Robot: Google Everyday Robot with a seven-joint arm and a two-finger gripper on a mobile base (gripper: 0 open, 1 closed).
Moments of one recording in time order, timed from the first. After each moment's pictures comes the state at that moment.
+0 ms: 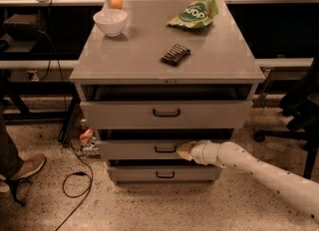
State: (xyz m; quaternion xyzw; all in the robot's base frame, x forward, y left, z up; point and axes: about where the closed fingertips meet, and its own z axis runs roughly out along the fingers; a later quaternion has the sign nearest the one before) arm 0.650 -0.112 0.427 -0.36 0.81 0.18 0.42
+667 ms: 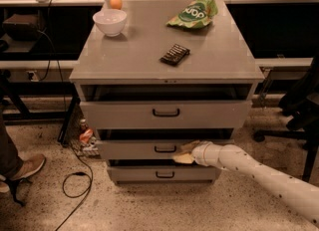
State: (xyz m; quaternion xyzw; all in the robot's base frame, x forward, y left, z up) arm 0.651 -0.120 0.427 -0.35 0.81 0.18 0.44
